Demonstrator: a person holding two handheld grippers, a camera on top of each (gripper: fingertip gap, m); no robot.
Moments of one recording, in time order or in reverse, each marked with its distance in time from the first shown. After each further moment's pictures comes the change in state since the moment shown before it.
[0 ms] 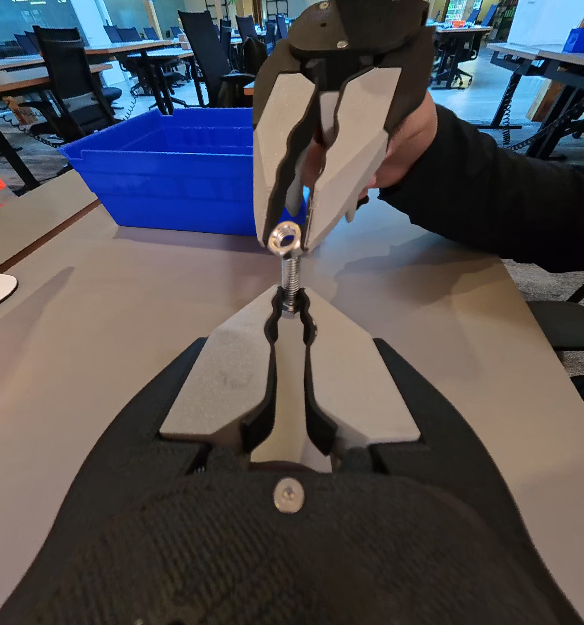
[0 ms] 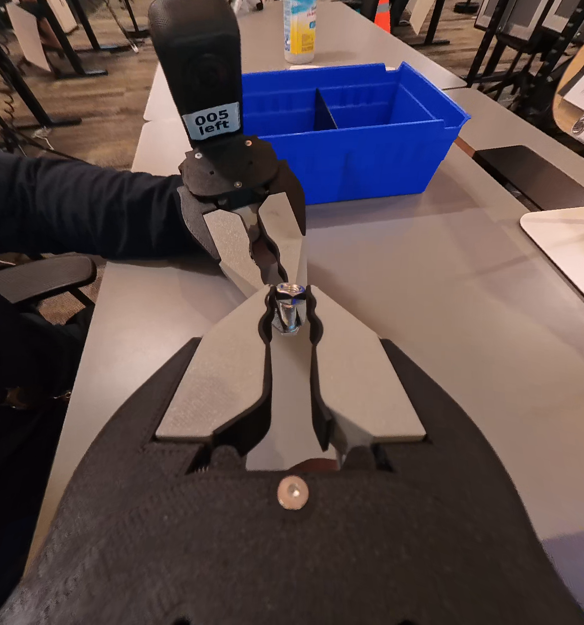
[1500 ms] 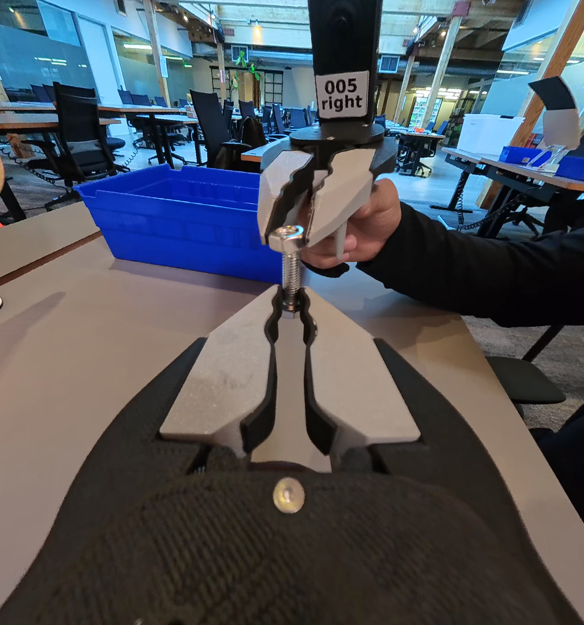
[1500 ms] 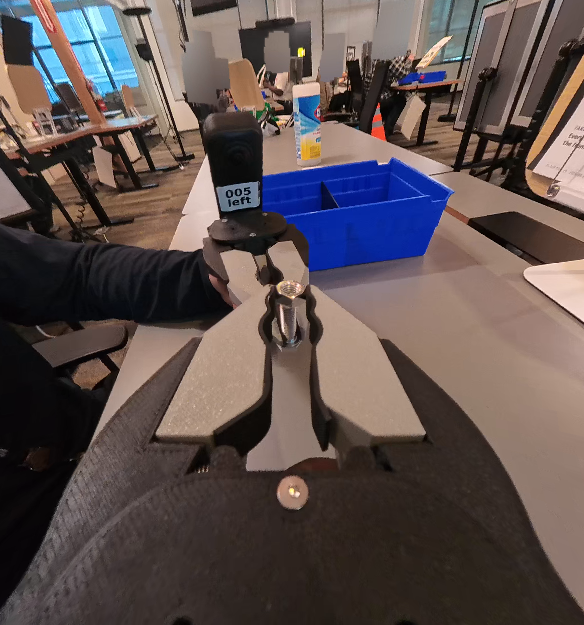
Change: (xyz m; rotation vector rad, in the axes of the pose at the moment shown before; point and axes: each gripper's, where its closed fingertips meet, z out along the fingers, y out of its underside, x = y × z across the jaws) left arm -0.002 -0.028 -0.012 0.180 0.039 -0.106; right arm 0.000 -0.031 -0.006 0.253 -0.054 0.069
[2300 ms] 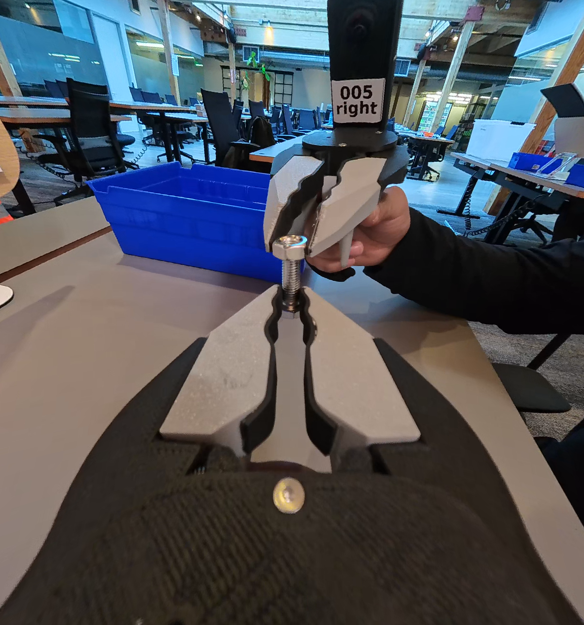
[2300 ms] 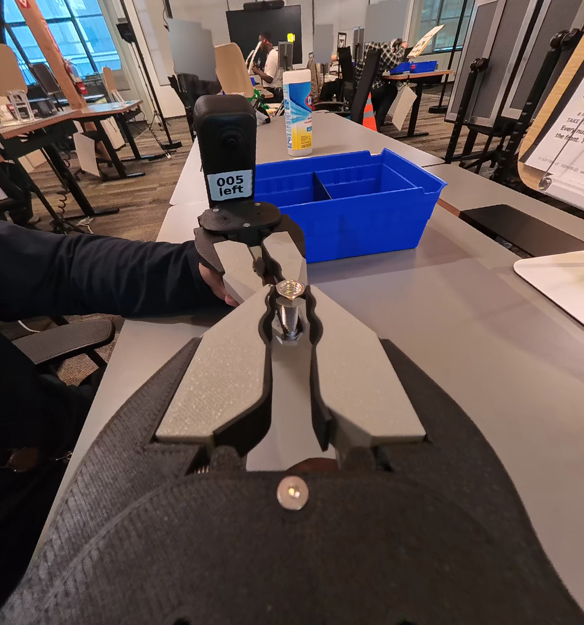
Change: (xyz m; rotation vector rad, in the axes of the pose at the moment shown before) left arm -0.006 -0.001 -0.001 0.002 -0.026 -0.020; right arm 0.004 0.005 0.003 -0.024 0.031 -0.013
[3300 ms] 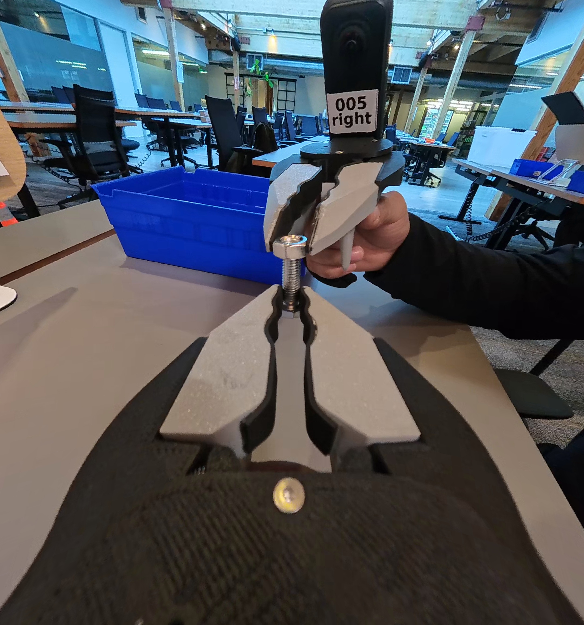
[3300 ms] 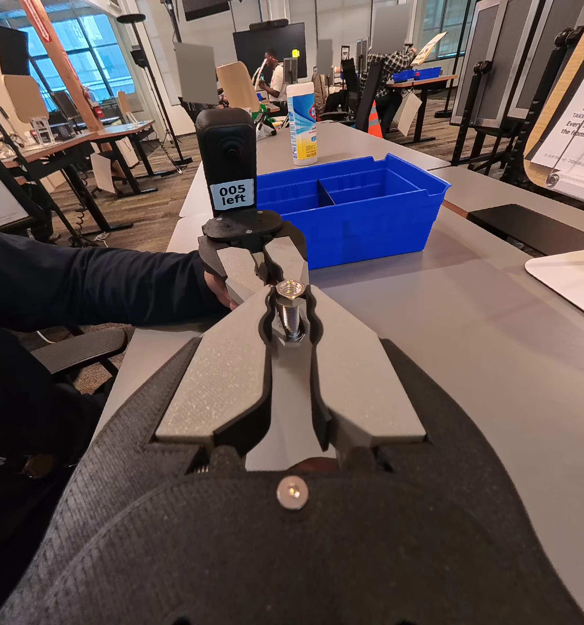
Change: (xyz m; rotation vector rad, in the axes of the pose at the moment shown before) left arm -0.001 -0.002 0.000 0.015 -0.008 -0.004; right arm 0.000 -0.002 0.000 0.030 -0.022 0.040
